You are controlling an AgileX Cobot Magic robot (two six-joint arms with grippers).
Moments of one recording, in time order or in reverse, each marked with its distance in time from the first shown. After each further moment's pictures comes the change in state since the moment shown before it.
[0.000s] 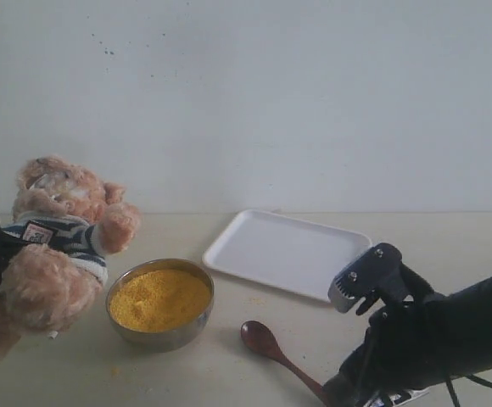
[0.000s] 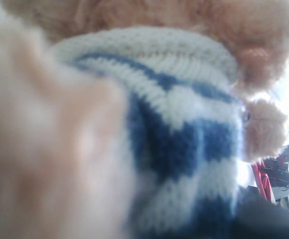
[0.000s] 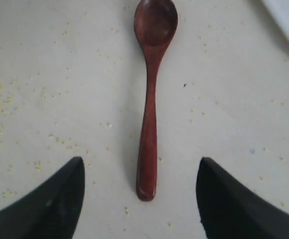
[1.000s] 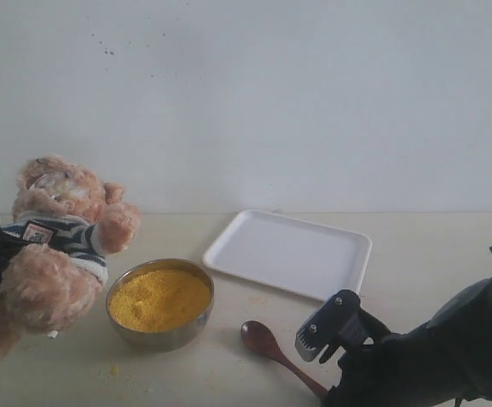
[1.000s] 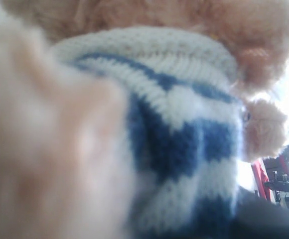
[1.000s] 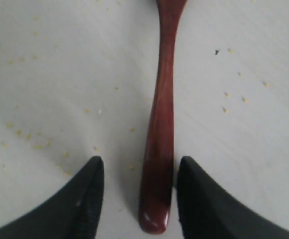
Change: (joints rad) left arm 0.000 0.000 0.000 0.000 0.000 0.000; right arm 0.095 0.227 -0.024 0.215 -0.154 -0.237
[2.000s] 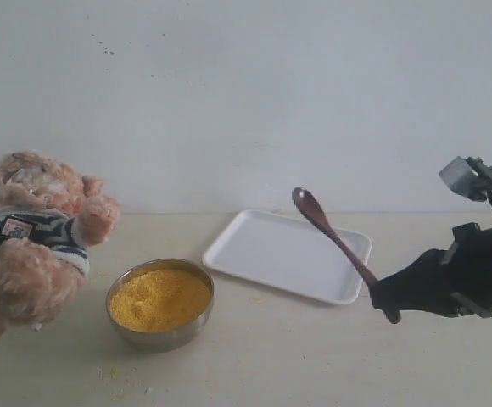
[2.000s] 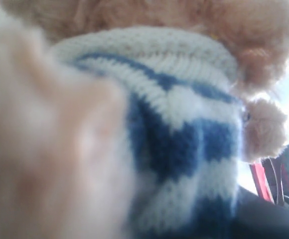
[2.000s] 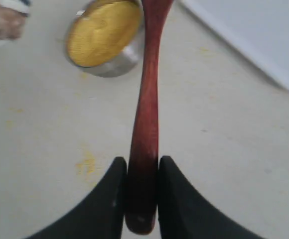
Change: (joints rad) left arm 0.061 0.000 0.000 -0.010 0.021 0.026; right arm -0.493 -0.328 -0.073 -0.061 0.753 0.289
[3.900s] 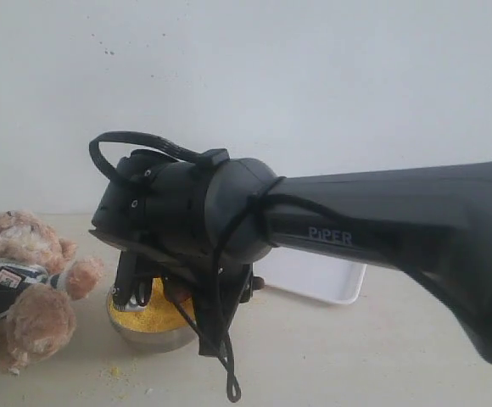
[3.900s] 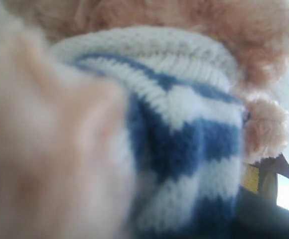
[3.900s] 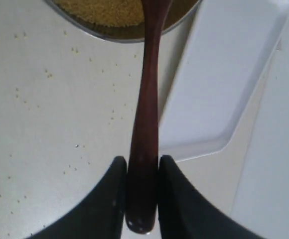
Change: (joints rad) left arm 0.004 0.095 -0.002 -0.001 -0.303 0.017; right arm 0.983 0.655 -0.991 -1.935 0.271 1.102
